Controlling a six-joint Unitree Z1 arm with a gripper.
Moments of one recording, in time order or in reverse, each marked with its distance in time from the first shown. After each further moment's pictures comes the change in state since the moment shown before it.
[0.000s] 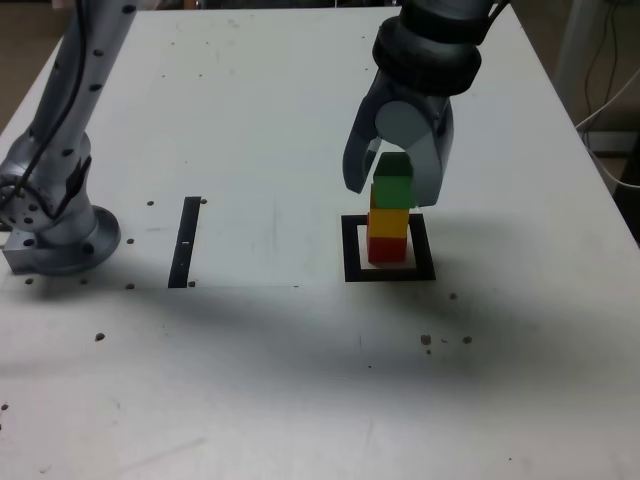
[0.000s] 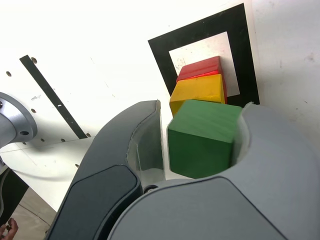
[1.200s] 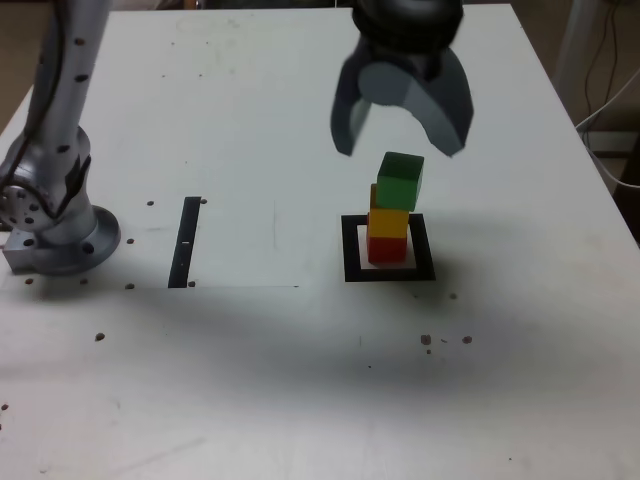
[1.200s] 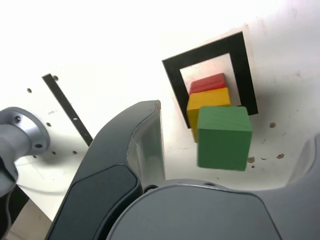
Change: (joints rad) arm 0.010 -0.115 0.045 0.000 0.086 0.009
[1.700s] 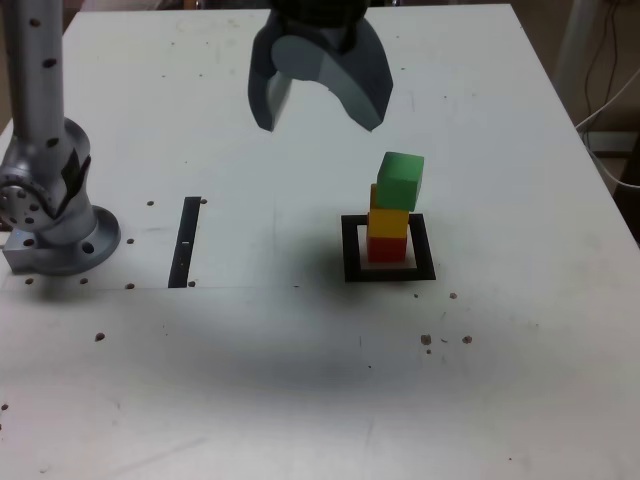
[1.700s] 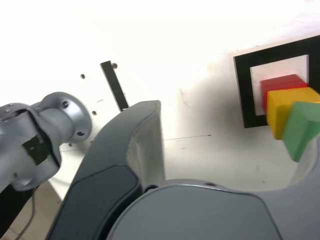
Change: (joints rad) arm 0.004 -0.193 0.242 -0.001 0.031 -0.079
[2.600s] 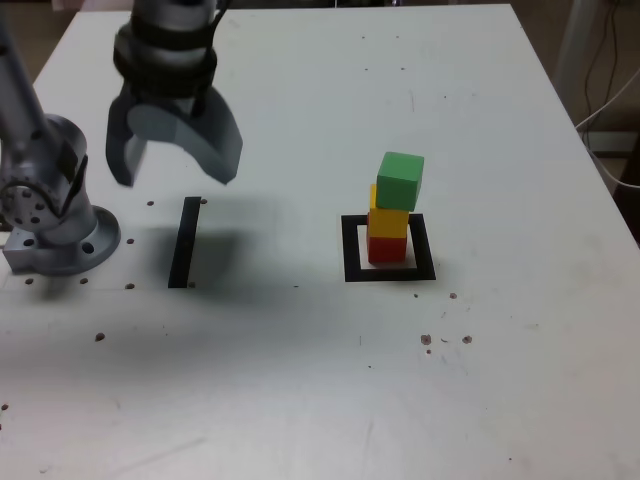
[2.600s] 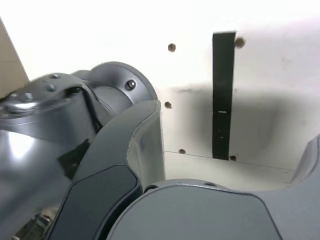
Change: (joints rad) arm 0.085 -0.306 0.722 -0.303 -0.097 -0.101
